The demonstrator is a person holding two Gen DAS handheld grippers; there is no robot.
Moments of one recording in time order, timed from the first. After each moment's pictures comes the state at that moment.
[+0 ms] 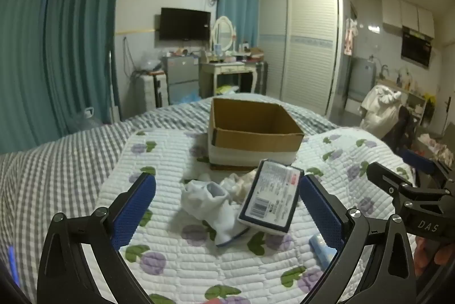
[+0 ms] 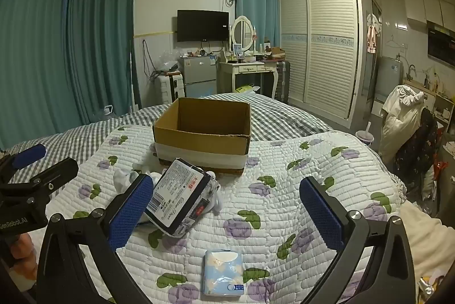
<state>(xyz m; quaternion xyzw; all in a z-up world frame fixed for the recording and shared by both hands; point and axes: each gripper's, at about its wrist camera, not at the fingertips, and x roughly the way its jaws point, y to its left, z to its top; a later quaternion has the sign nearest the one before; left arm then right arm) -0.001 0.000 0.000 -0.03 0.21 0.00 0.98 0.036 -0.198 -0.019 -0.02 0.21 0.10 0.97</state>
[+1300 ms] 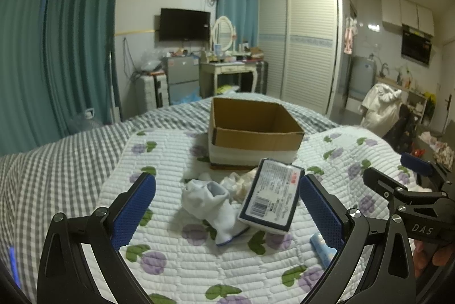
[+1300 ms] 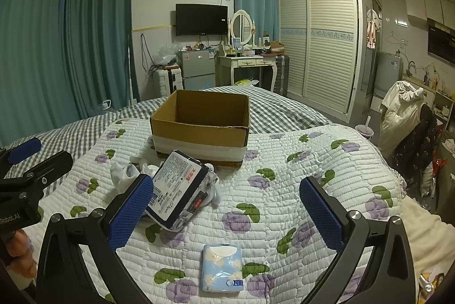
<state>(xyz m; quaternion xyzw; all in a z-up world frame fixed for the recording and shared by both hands) -0.001 0.000 -0.001 -0.03 0.22 0.01 0.98 0.038 -0.200 -0.026 -0.02 0.23 0.10 0.97</state>
